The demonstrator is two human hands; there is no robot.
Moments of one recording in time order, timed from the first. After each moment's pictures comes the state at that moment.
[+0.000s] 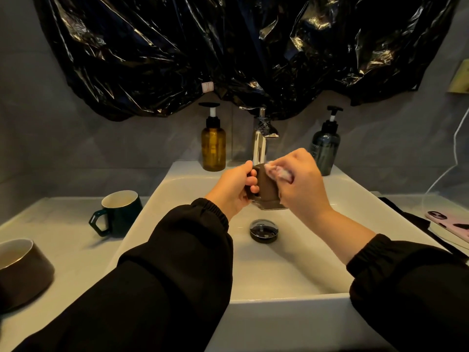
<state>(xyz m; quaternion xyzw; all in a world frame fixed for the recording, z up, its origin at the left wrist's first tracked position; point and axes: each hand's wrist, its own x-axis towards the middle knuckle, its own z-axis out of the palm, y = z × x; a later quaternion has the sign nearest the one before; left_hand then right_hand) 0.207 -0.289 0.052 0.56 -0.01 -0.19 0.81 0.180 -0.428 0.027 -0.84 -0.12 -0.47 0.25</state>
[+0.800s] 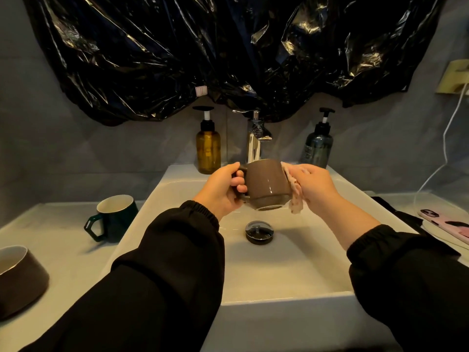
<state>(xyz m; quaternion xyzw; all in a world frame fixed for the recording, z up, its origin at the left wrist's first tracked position) 0.211 -0.280 0.053 0.49 0.03 -0.21 0.85 0.184 -0.454 0.044 -0.73 0.12 -0.23 0.64</state>
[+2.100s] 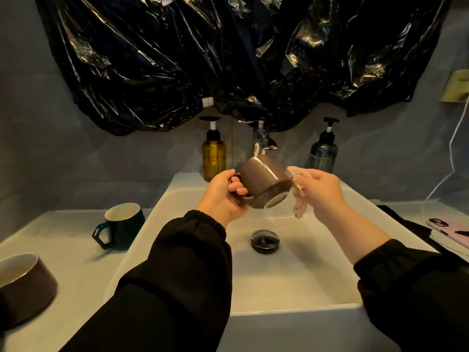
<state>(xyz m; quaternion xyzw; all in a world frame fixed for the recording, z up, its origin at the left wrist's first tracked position) 0.204 -0.274 0.064 0.36 0.11 -0.23 0.90 0.188 -0.453 0.047 -0.72 0.10 -0.28 0.62</state>
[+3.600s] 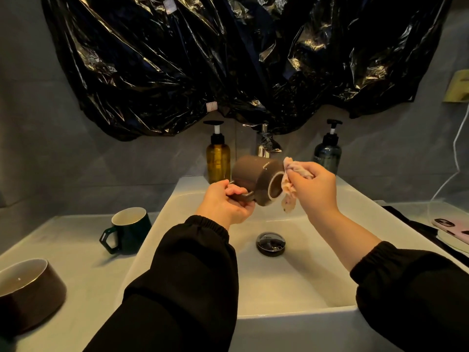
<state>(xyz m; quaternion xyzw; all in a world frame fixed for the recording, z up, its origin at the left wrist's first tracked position) 0.199 -0.262 0.067 0.24 0.18 -0.25 0.92 0.183 -0.424 0.044 -0.72 0.05 -0.38 0.58</state>
